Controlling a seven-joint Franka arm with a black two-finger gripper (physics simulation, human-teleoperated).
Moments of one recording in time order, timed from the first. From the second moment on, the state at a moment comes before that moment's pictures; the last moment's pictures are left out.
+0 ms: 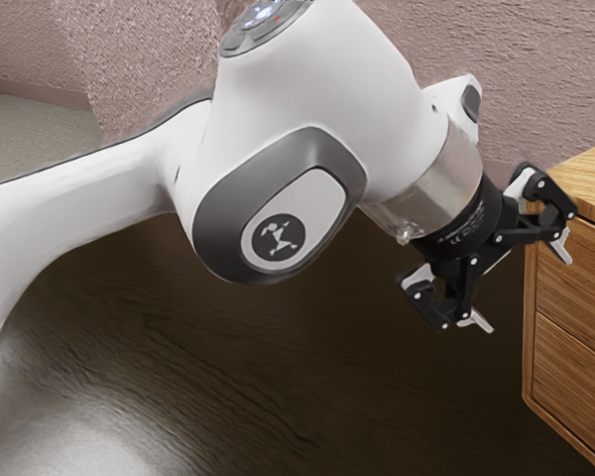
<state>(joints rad) 0.12 0.01 -0.64 -1.61 -0.03 2.16 -1.48</state>
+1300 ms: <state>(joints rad) 0.08 0.15 -0.72 -1.56 -0.03 2.26 -1.52</state>
